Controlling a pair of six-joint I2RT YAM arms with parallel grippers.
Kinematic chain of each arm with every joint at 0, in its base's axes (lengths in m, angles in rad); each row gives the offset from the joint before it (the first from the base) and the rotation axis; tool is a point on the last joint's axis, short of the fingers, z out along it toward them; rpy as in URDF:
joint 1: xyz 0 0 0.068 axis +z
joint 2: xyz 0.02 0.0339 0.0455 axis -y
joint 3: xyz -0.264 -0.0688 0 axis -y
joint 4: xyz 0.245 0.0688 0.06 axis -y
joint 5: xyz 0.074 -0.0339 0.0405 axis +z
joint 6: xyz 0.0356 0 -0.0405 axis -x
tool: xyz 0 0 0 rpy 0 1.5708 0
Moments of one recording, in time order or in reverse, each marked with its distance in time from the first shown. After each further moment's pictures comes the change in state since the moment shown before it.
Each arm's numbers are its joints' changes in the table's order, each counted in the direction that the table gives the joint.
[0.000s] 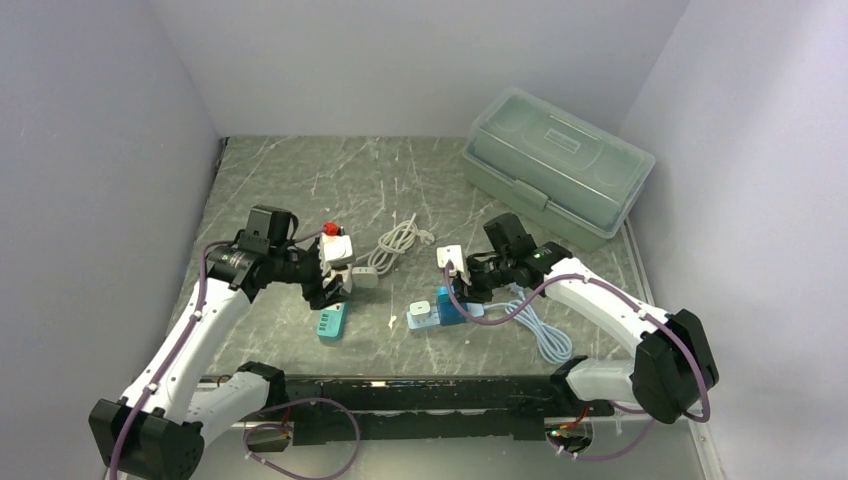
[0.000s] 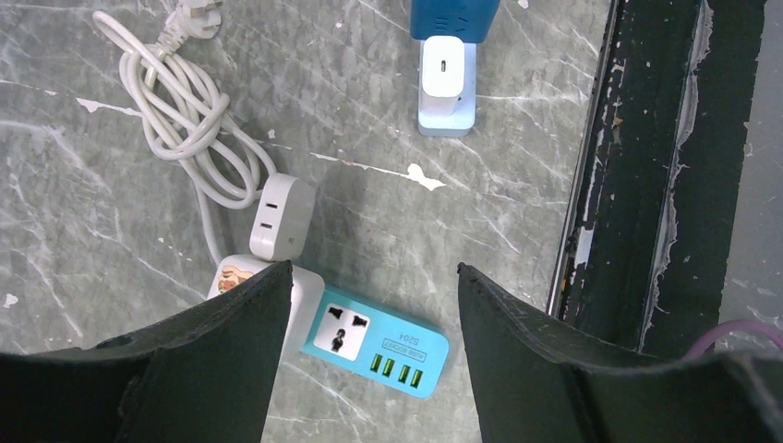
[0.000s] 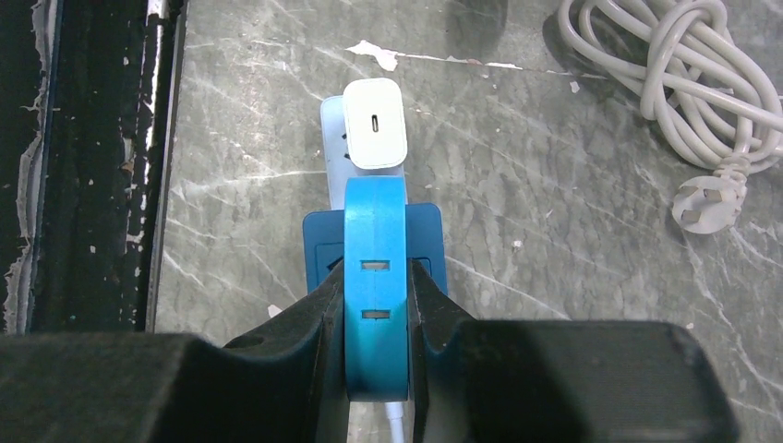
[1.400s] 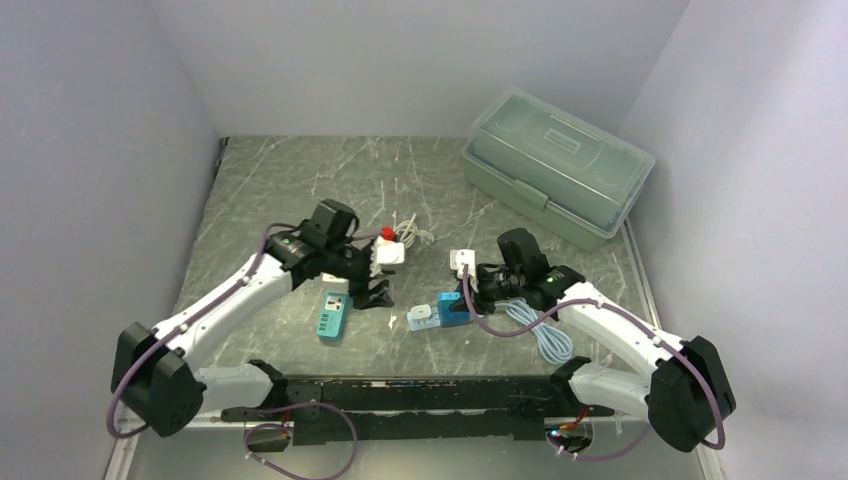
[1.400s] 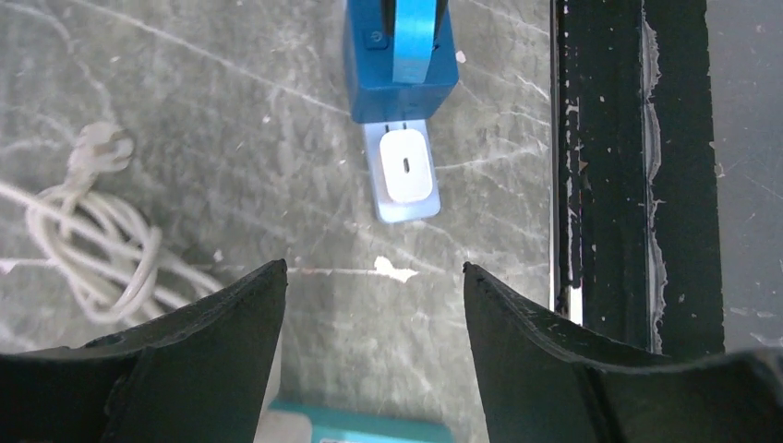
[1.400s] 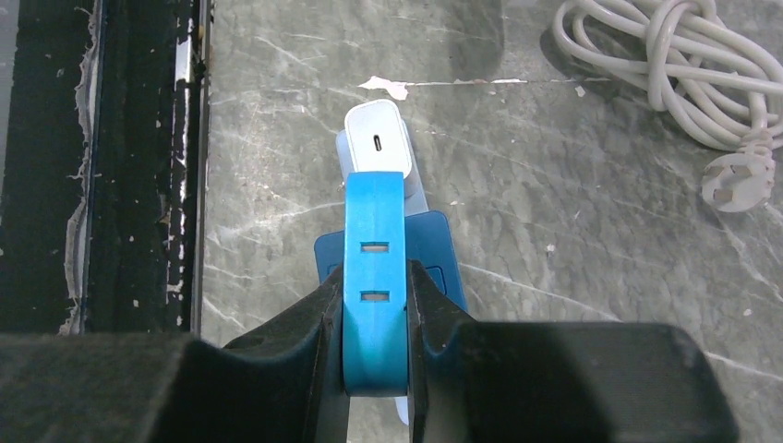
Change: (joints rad) left arm -0.275 -0.211 0.043 0.206 0.034 0.097; right arm -0.013 0.156 -0.187 0.217 0.035 -0.226
